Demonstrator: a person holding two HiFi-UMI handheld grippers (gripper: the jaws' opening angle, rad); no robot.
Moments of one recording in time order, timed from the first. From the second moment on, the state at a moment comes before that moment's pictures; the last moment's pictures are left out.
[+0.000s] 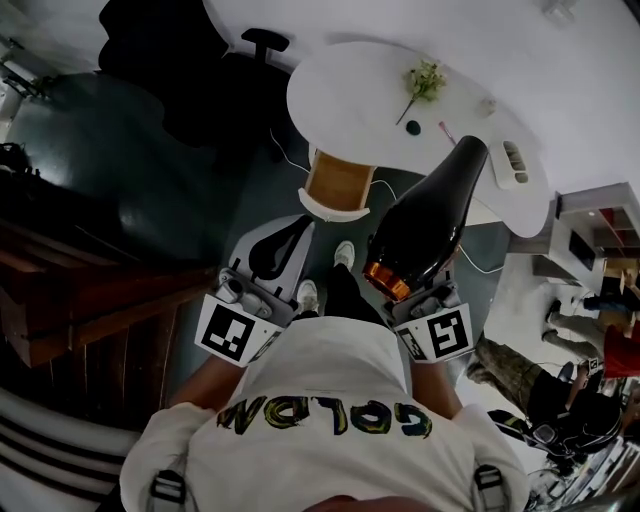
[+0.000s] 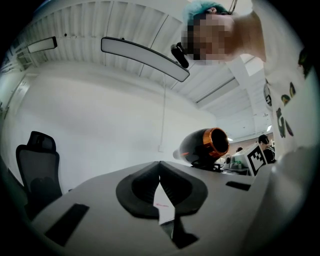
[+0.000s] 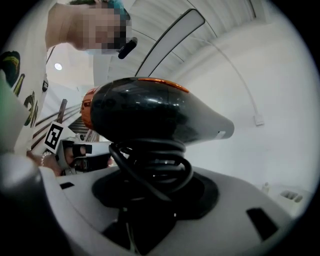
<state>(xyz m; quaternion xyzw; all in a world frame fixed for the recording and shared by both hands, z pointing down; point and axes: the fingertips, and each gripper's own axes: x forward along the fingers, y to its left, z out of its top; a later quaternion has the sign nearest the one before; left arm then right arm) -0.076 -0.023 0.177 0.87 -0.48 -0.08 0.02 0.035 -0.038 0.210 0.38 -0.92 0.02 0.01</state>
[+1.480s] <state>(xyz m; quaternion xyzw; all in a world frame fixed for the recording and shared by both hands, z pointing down) -0.041 -0.262 0.190 0.88 -0.47 -0.05 0.03 0.063 -0.267 0.224 0.34 -0.94 0.04 0.02</state>
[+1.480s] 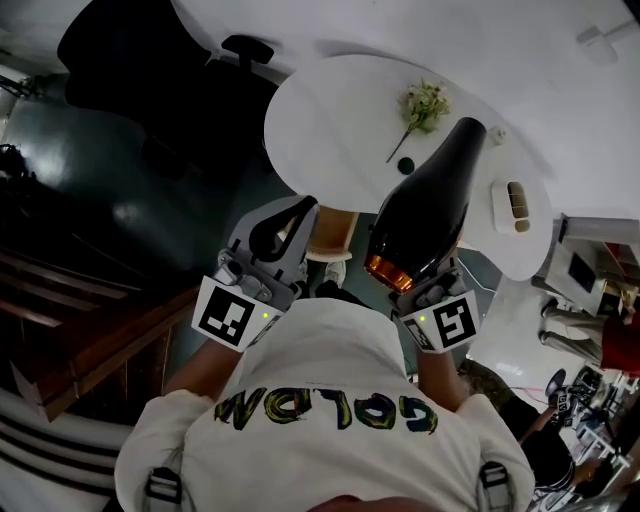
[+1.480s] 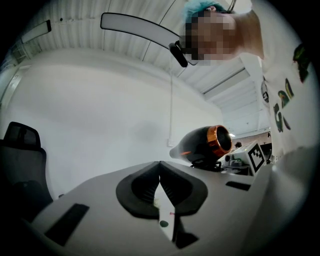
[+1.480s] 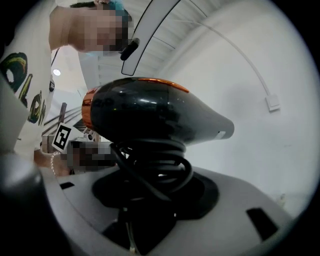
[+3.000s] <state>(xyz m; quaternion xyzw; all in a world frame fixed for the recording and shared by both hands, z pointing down) -0.072 -0.231 0.493 0.87 -0.43 0.07 0.21 0.016 -0.104 0.540 -0.11 -0.91 0.29 0.27</state>
